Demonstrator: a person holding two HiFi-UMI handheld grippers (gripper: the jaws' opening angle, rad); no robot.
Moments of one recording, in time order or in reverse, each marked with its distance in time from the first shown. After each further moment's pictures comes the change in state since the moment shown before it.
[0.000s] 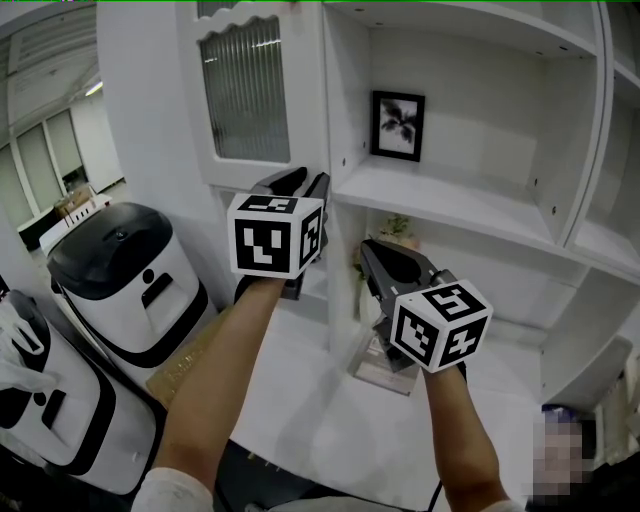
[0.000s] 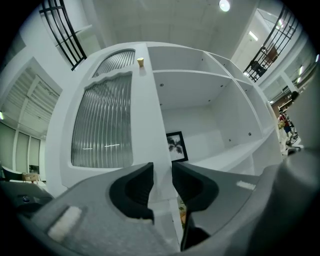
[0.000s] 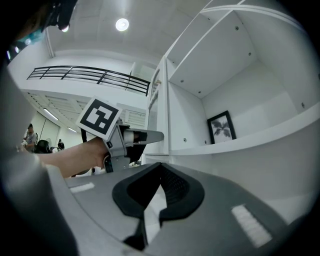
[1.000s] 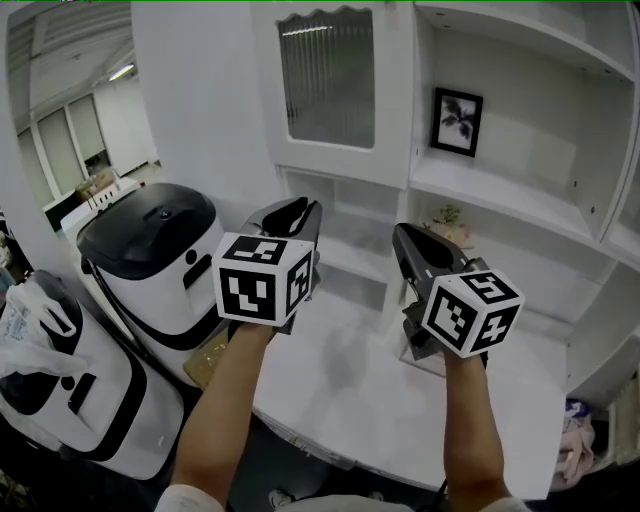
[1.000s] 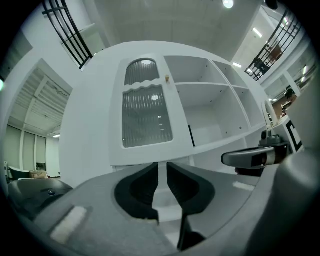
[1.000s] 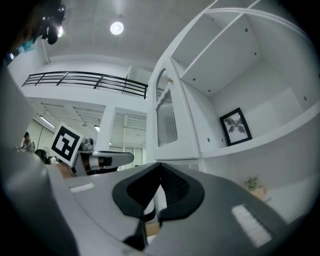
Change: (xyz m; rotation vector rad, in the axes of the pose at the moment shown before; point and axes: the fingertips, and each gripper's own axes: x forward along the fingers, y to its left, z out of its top) left arm -0.126 0.078 -0.042 -0.012 0.068 0.030; right arm 0.030 0.072 0.013 0.071 -0.030 -0.013
